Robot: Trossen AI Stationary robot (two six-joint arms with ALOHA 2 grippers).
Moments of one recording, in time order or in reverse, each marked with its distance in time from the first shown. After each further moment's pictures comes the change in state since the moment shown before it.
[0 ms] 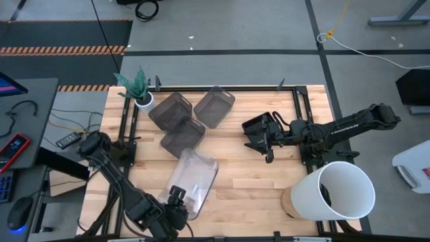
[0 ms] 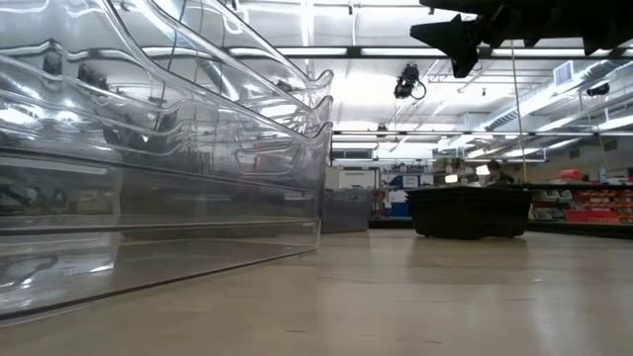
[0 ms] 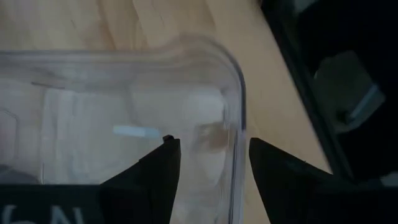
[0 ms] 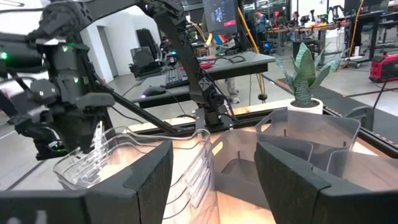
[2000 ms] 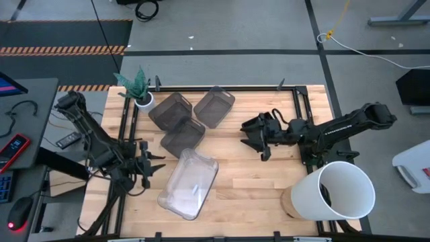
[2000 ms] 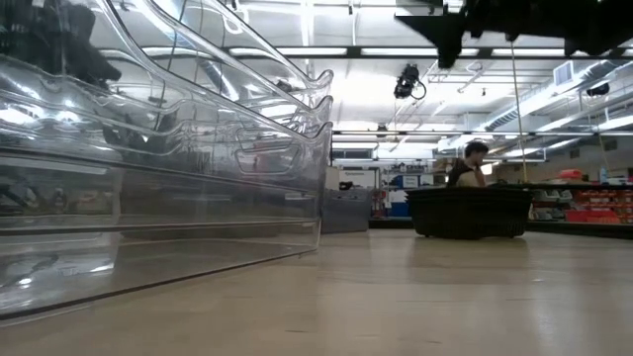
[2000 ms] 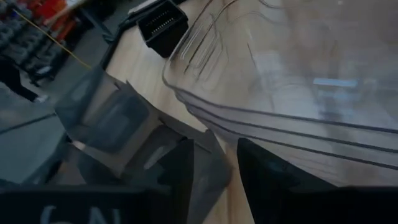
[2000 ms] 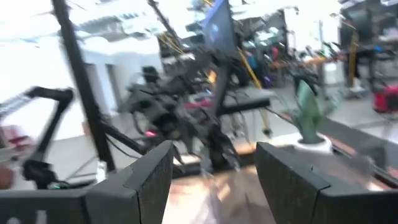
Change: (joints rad) left arm -0.085 -0.911 -1.062 0.434 -0.657 -0.048; right arm -0.015 0.123 0.015 0.264 -0.002 -0.003
